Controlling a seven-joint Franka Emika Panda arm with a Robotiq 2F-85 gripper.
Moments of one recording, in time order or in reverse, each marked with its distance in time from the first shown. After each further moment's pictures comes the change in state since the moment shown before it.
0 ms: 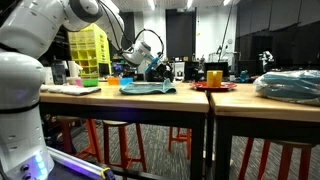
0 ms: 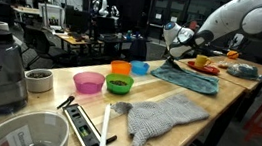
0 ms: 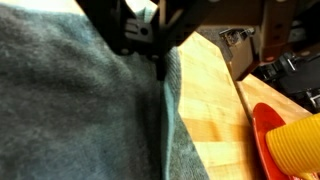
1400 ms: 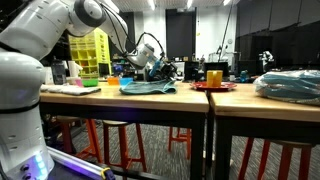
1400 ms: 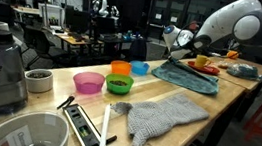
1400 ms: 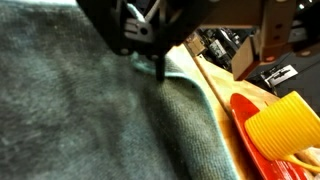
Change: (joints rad) arm 0.001 0.073 -0.049 0.080 -0.077 0.000 0.259
